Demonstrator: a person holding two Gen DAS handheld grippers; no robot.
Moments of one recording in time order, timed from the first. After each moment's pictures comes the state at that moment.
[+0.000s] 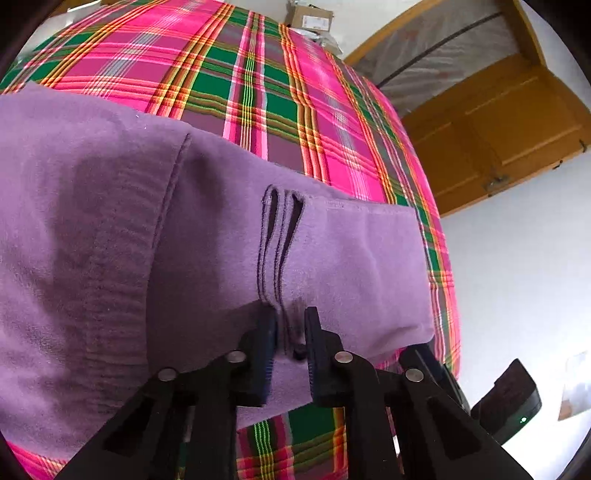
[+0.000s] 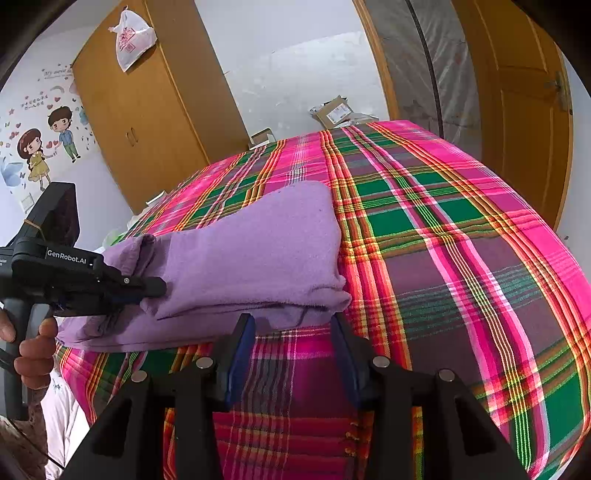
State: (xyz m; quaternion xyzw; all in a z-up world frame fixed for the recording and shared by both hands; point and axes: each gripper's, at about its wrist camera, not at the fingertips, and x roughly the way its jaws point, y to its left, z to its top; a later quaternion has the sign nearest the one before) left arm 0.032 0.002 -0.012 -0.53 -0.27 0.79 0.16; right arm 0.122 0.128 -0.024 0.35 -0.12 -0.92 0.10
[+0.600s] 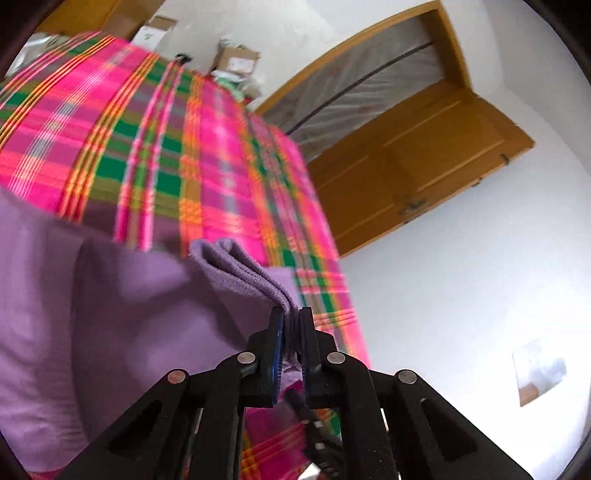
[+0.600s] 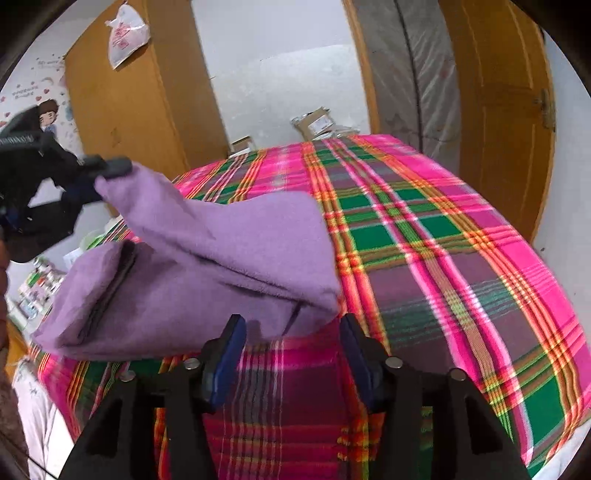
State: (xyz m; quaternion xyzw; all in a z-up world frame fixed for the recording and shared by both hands) left arm 0.027 0.019 0.074 -0.41 -0.32 0.81 0.28; right arm 0.120 0.121 -0.015 0.34 -0.09 -0.94 0.04
